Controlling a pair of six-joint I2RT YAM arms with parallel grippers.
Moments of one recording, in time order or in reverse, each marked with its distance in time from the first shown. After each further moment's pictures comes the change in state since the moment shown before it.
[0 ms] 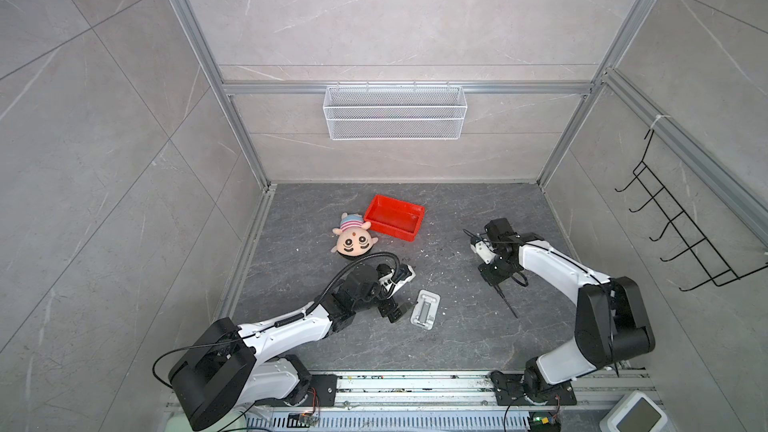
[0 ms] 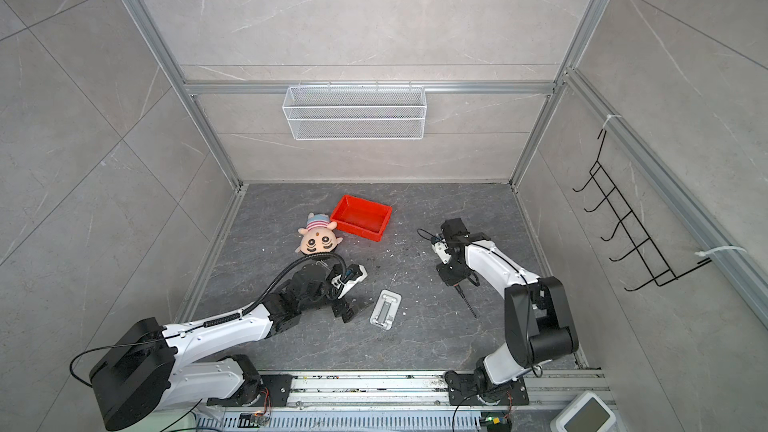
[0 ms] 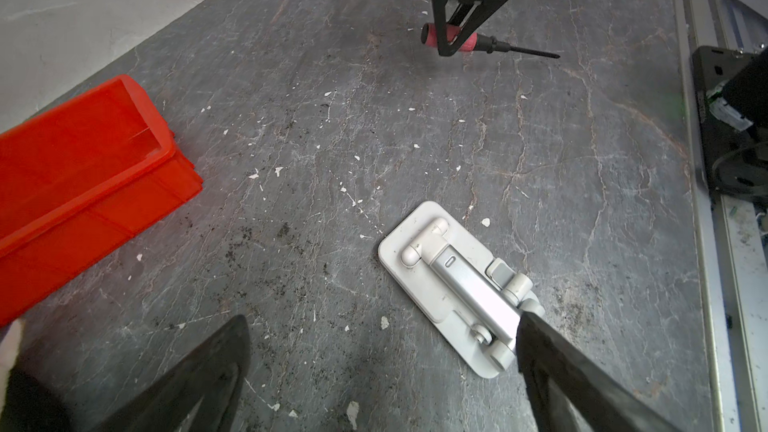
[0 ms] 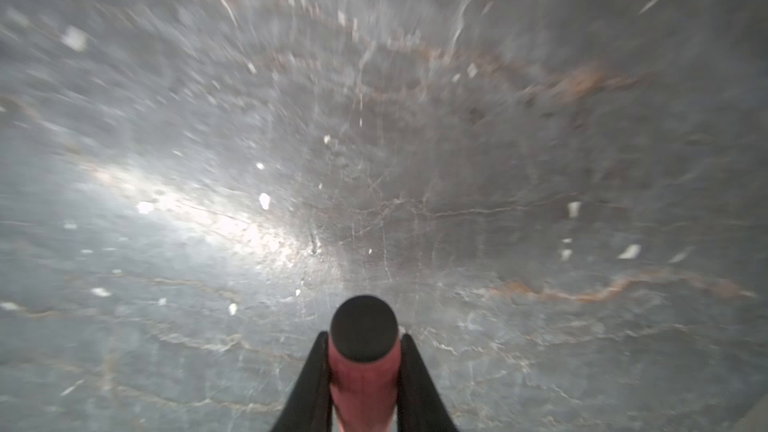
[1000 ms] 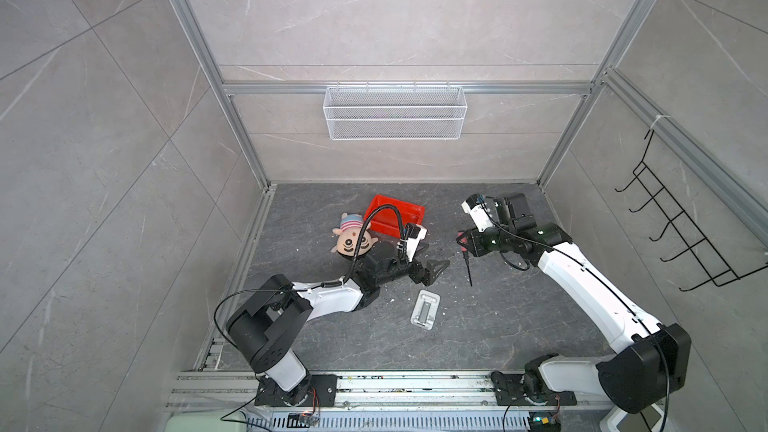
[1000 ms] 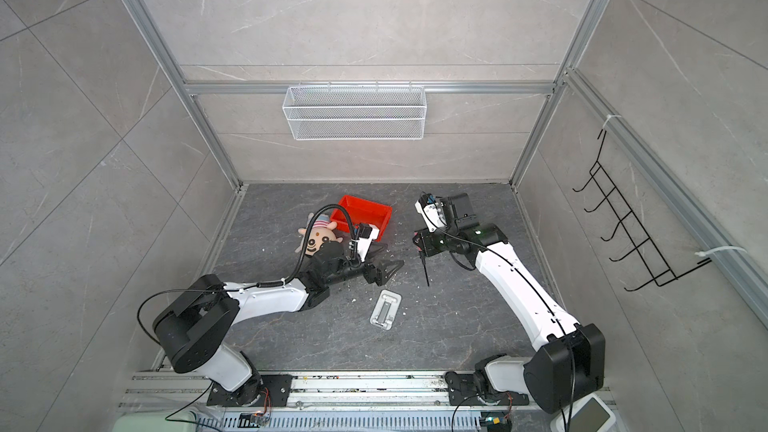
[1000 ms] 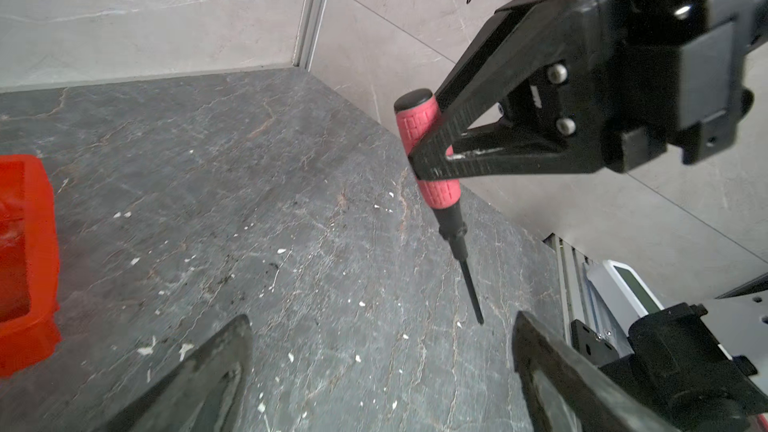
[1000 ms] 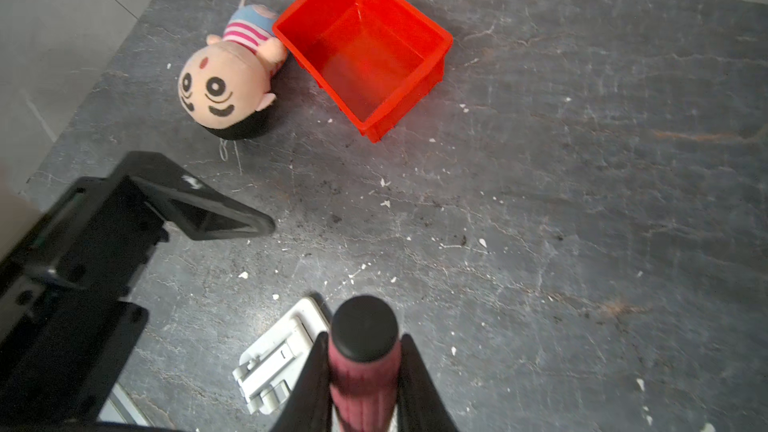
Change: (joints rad) left arm 0.013 0.399 0.267 0.480 0.140 -0.519; right arm 0.135 -0.181 0.213 0.097 -0.331 0.267
